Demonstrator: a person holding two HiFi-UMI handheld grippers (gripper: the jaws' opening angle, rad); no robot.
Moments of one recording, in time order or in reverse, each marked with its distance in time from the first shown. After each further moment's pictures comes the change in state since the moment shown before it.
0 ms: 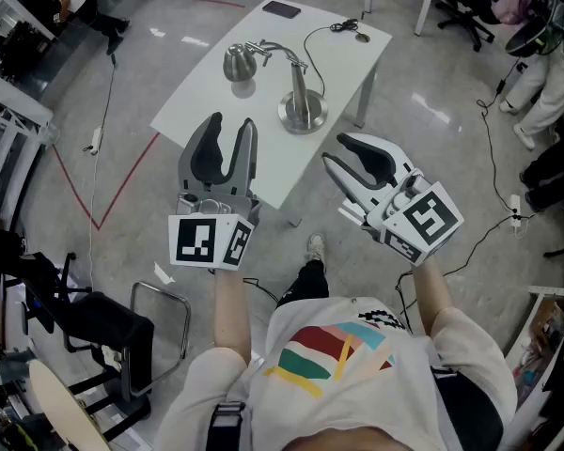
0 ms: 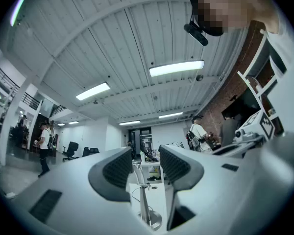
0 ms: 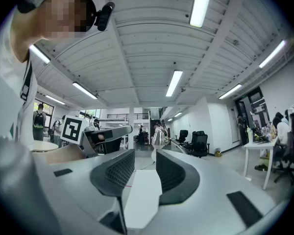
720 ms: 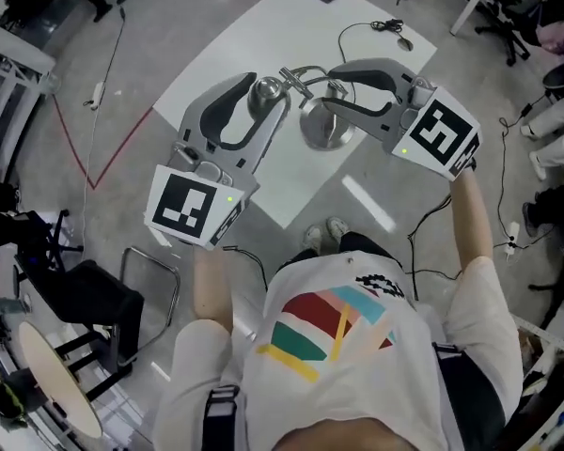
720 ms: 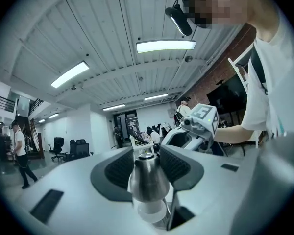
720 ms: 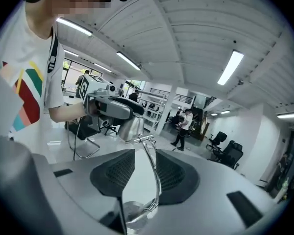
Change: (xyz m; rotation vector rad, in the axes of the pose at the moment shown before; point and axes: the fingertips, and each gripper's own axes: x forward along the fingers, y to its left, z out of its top) left arm 0.143 0.079 -0.026 0.116 0.238 -0.194; right arm 0.190 -0.132 0.008 -0.428 0.263 0.446
